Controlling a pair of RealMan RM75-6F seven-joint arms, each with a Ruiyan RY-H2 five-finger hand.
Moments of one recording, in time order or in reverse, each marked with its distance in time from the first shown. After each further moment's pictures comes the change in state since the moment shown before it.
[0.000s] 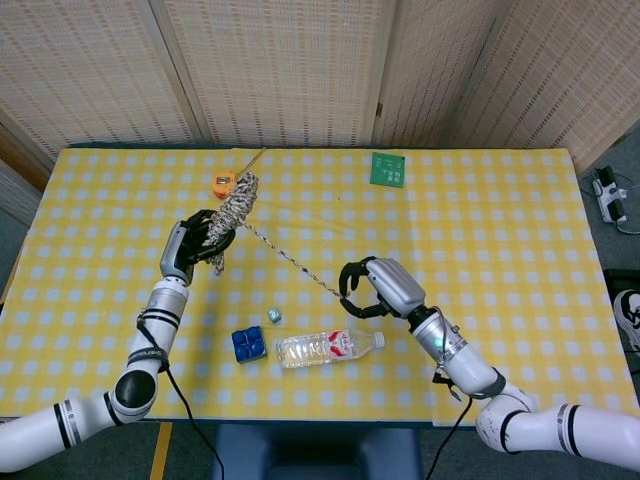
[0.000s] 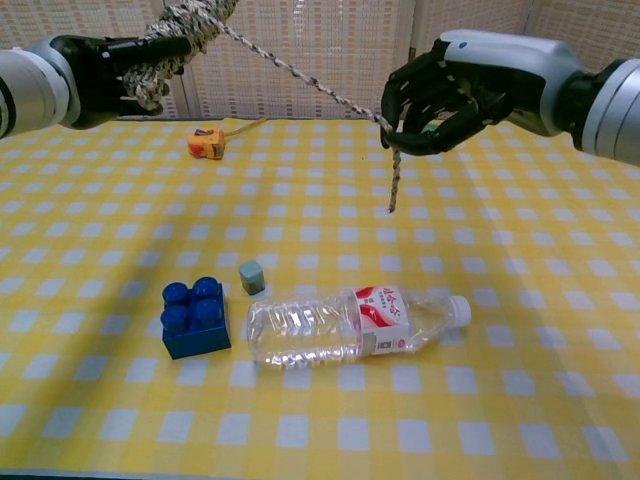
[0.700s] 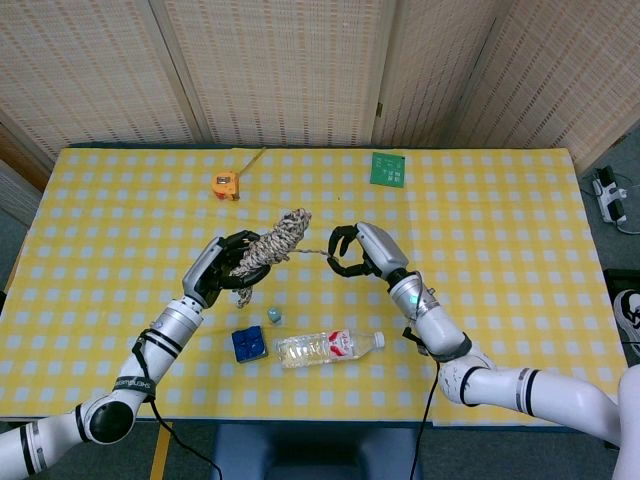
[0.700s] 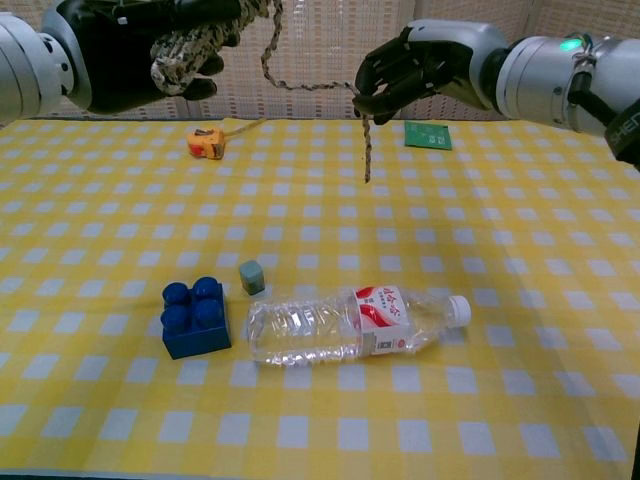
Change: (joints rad) left arm 0.088 0.111 0.040 -0.156 0.424 -0.262 -0.294; right arm 0.157 -0.109 0.148 0.162 0.362 -0.123 -0.061
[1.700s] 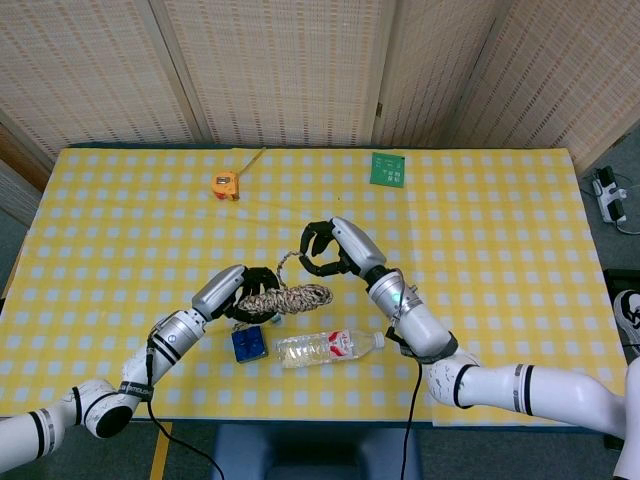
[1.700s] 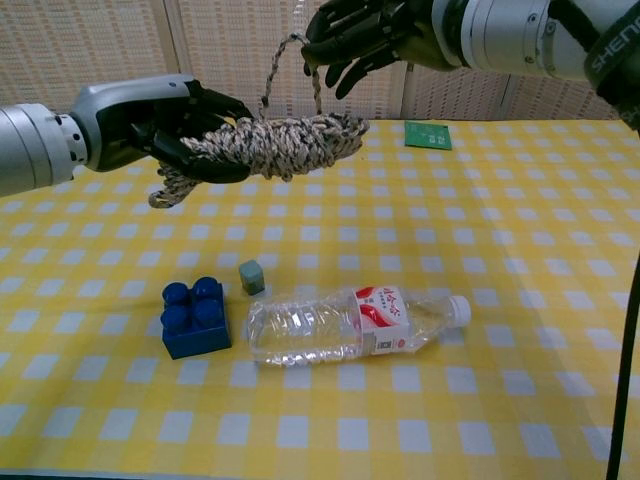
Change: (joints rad) left arm -0.104 0.003 0.261 0.250 0.412 0.060 0.188; right arm 0.066 0.063 0.060 -0.168 0.144 0.011 -0.031
